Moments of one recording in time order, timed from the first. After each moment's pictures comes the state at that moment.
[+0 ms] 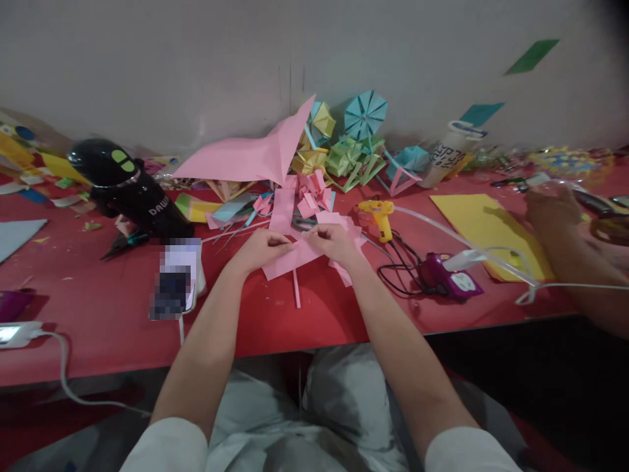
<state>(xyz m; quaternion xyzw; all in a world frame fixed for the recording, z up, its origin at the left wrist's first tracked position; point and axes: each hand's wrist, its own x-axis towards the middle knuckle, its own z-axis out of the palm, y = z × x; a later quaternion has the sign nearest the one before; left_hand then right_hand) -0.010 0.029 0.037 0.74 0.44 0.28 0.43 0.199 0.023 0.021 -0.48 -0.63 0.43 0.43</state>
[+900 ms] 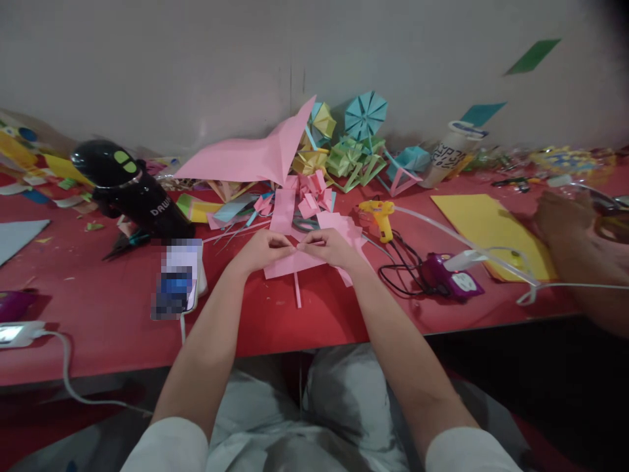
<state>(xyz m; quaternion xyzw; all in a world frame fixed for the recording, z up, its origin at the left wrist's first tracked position) -0.009 0.029 0.039 0.74 0.42 0.27 0.44 0.198 0.019 0.023 -0.43 -0.68 0.46 0.38</state>
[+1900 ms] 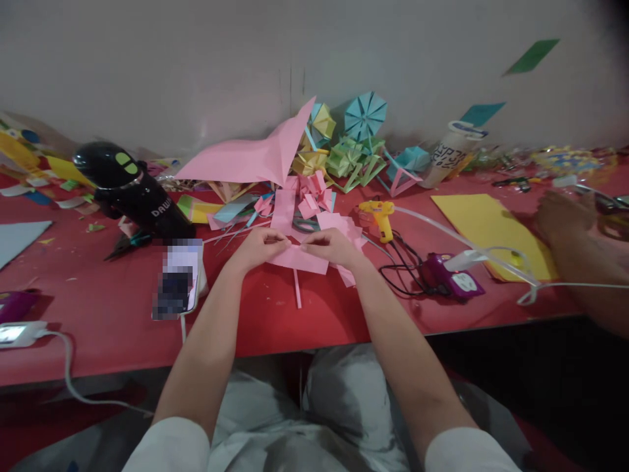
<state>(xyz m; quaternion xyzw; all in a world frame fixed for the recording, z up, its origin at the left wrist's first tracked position) -0.014 0.032 0.038 0.72 0.45 0.32 0.42 0.205 0.021 0.023 -0.43 -0.69 0.47 0.35</state>
